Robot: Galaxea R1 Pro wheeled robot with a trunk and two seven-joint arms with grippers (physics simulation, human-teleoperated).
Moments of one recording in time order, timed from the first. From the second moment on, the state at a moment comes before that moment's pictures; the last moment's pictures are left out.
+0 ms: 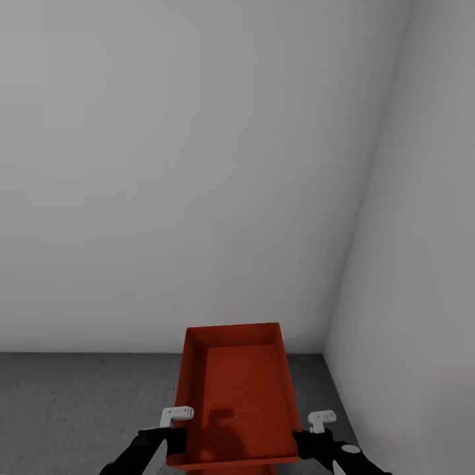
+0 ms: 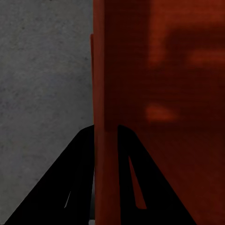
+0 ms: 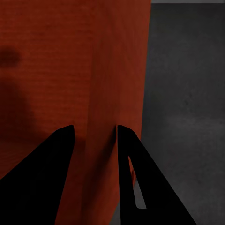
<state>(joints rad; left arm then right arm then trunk) -0.42 -0.07 -0.08 -0.52 0.15 0.38 0.10 -0.49 -0.02 0.04 -0.23 -0.02 -0.04 0.25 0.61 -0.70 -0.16</state>
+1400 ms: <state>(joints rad) -0.42 -0.07 -0.09 -0.52 0.16 0.37 0.10 -0.49 -0.02 0.04 -0.23 -0.02 -0.04 0.25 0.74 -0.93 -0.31</state>
